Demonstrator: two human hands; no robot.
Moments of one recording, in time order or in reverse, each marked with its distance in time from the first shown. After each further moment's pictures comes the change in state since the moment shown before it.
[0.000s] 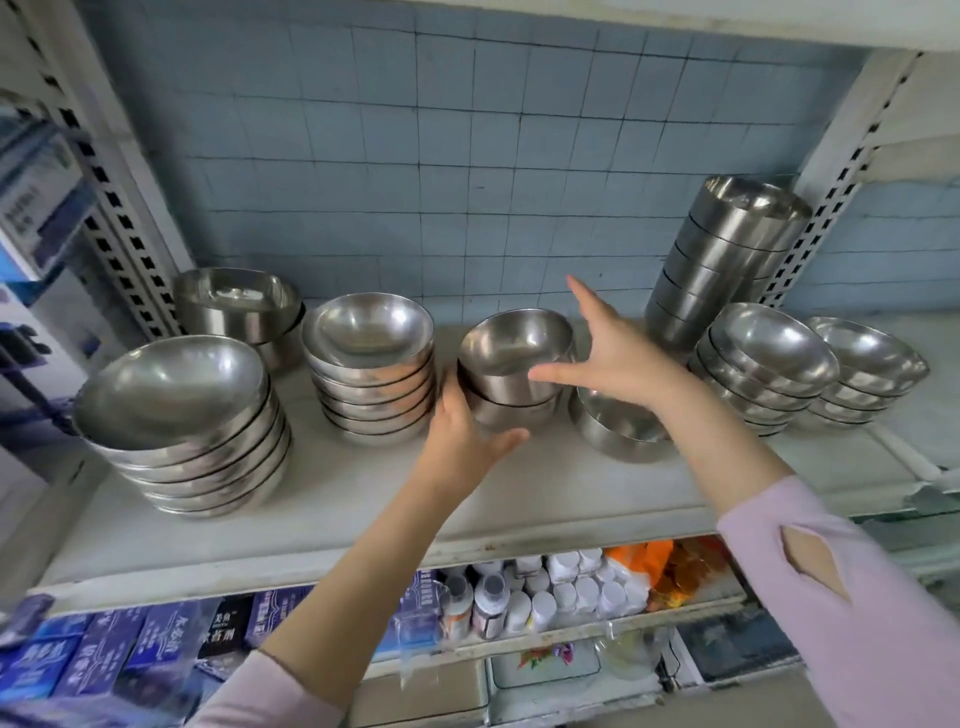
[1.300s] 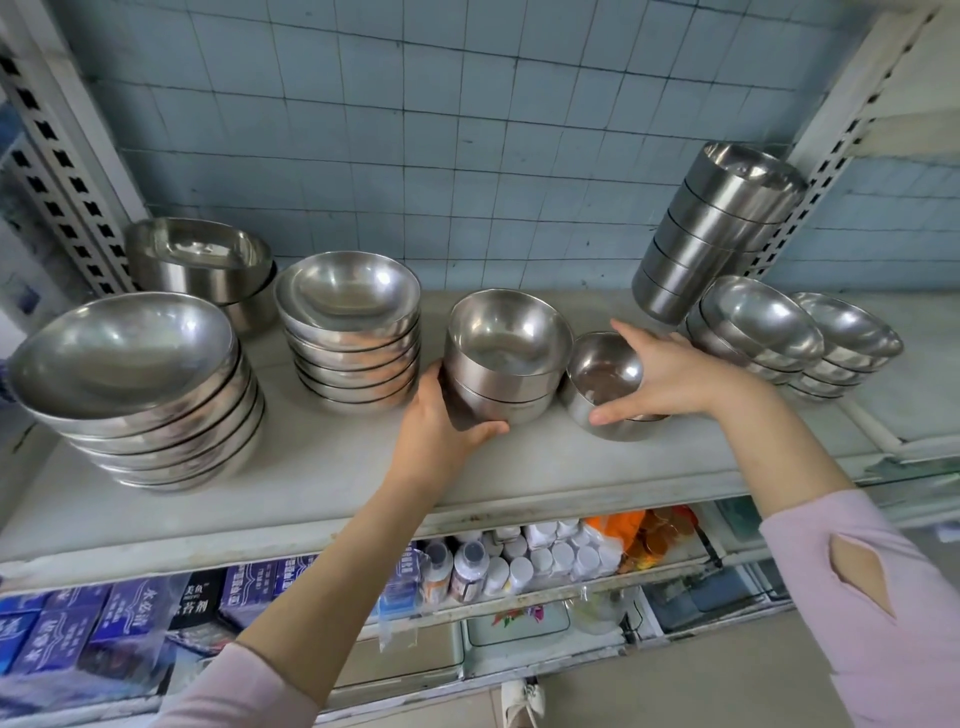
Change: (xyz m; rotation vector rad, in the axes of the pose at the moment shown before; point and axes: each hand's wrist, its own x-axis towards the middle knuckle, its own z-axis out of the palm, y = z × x) left_hand -0.014 -0.023 0.002 -0.051 0.038 -0.058; right_hand -0.027 0.051 -0.026 -0.419 -0.243 0.295
